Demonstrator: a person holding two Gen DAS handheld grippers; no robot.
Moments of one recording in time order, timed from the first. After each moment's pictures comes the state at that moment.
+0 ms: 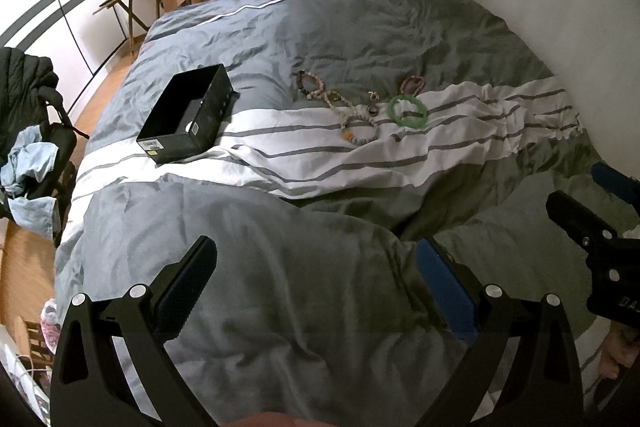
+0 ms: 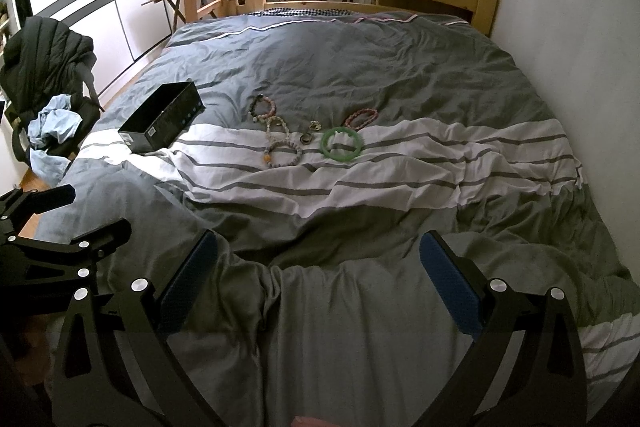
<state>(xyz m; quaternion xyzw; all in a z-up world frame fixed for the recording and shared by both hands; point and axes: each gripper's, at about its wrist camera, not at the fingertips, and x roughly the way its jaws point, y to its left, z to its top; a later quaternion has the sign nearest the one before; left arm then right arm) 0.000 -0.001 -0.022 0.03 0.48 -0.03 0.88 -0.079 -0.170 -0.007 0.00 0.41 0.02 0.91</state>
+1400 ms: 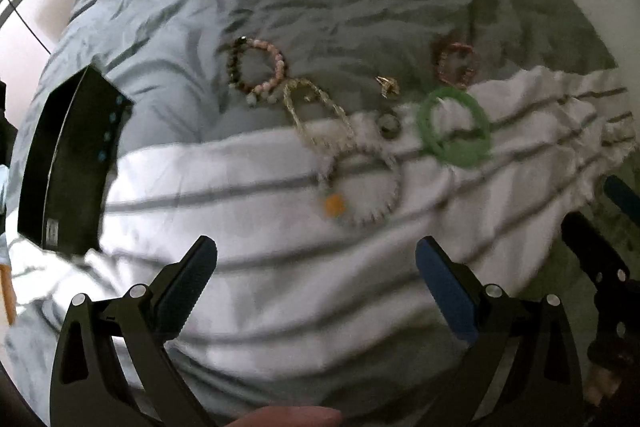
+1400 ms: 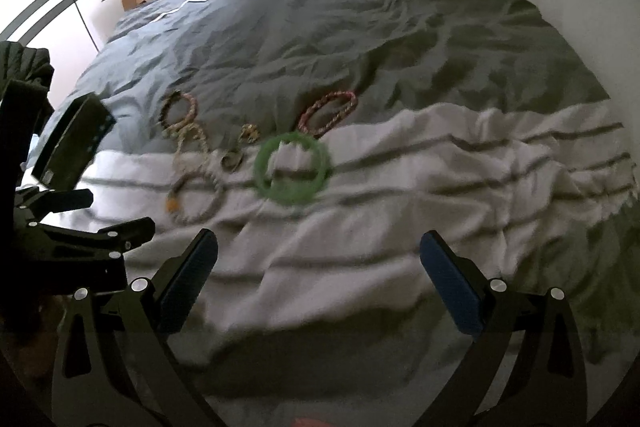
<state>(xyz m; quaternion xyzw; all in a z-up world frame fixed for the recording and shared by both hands) 0.241 -0.059 -0.146 0.06 0.59 -0.04 0.81 0.120 -0.220 -0.121 0.04 0.47 0.00 0.88</state>
